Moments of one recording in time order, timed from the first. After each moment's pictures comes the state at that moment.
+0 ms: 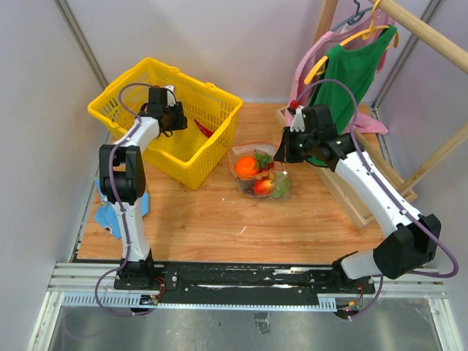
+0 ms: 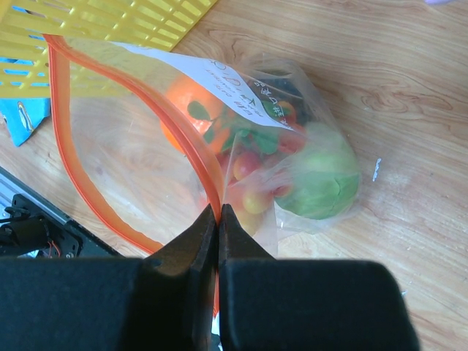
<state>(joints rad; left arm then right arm) -0.06 2.14 1.71 -0.30 0.12 -0.18 0.42 1.40 1.36 -0.70 -0.27 0.31</state>
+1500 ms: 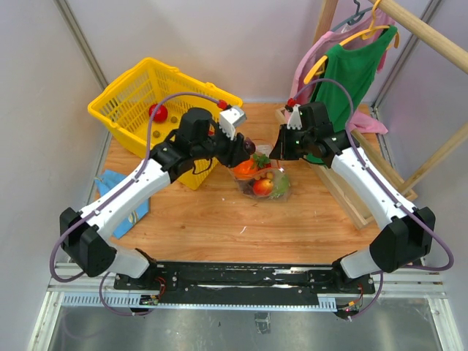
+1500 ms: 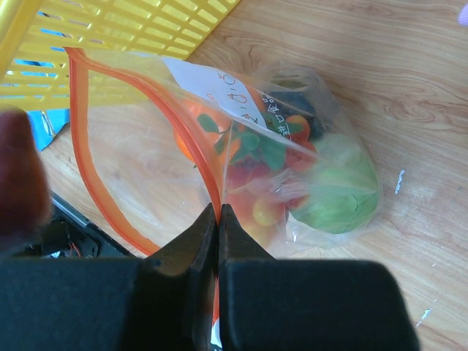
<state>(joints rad) -0.63 1.39 1.33 -0.35 0.33 -0.02 0.42 1.45 1.38 -0.67 -0.32 0.35</state>
